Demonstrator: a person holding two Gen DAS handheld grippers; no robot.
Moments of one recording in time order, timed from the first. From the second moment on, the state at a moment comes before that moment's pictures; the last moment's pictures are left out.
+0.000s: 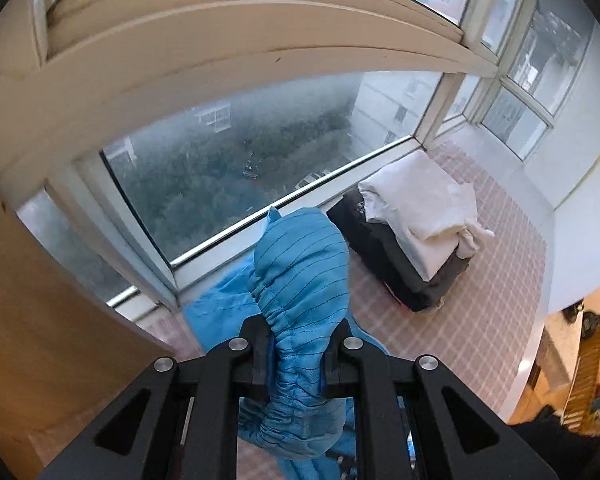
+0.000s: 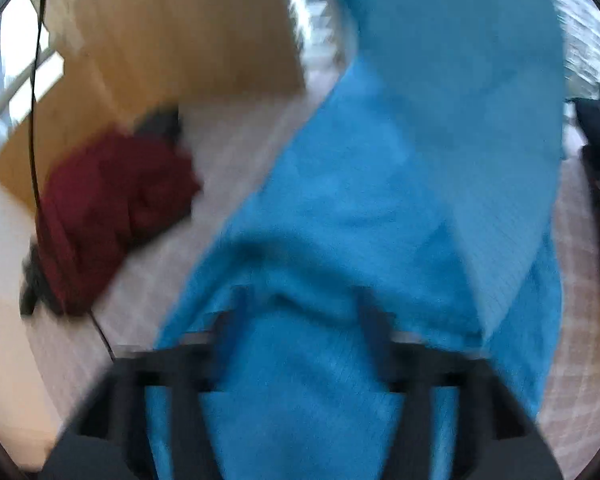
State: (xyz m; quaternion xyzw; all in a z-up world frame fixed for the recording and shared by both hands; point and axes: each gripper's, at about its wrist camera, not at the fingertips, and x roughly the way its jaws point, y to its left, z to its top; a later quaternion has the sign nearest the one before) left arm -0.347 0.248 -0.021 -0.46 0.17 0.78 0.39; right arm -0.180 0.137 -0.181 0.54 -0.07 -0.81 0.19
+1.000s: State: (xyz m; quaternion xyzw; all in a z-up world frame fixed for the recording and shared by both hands) left arm -0.352 0.183 -0.028 -0.44 0.17 0.78 0.41; right arm -0.241 0.094 -0.212 0.53 -0.27 -0.80 0.05
